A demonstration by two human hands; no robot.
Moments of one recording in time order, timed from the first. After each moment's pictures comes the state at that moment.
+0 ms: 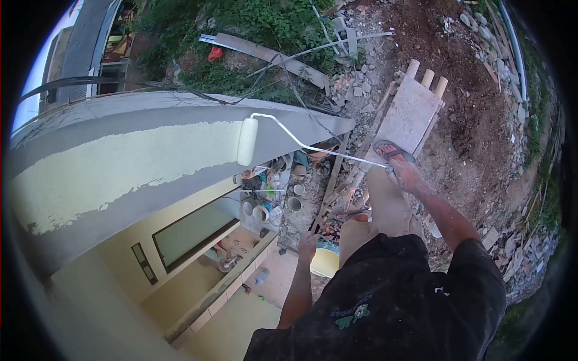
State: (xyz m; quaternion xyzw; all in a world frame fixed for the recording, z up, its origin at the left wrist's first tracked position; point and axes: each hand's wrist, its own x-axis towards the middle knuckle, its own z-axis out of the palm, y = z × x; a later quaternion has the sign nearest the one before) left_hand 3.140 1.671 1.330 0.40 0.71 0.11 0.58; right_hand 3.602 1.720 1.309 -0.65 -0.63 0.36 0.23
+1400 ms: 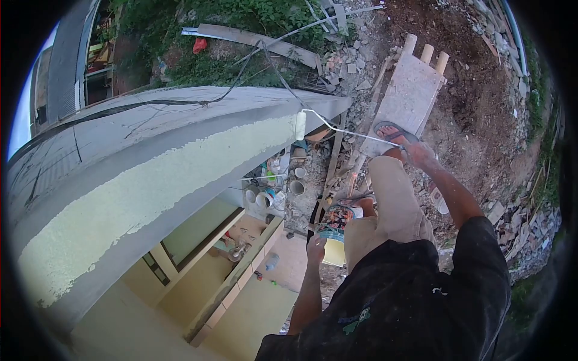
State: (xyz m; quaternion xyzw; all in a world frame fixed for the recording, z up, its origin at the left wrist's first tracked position) left_hand 3.107 1.623 1.299 0.36 0.76 0.02 0.55; right_hand 3.635 1.718 1.230 -0.71 -0.58 0.40 0.05
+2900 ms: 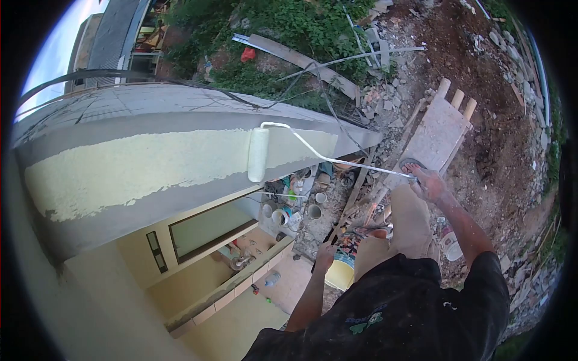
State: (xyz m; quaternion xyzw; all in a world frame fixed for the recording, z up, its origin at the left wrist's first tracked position) left_hand 3.133 1.670 1.316 0.53 0.72 -0.01 0.44; right_hand 3.613 1.765 1.322 -0.61 -0.66 0.26 0.35
